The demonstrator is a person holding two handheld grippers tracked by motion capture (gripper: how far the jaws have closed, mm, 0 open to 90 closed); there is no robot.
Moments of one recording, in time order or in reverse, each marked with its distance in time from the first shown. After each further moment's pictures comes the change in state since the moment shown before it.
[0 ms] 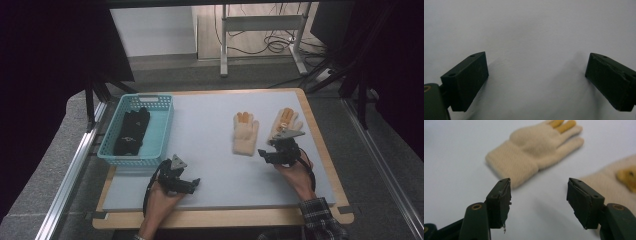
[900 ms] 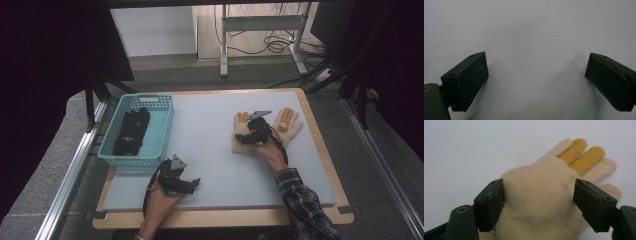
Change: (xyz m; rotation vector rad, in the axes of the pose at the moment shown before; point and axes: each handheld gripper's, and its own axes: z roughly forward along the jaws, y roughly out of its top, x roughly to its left) left arm 0.000 0.000 0.000 -0.001 -0.001 0.004; right arm -0.005 0.055 0.102 0.051 0.042 -0.044
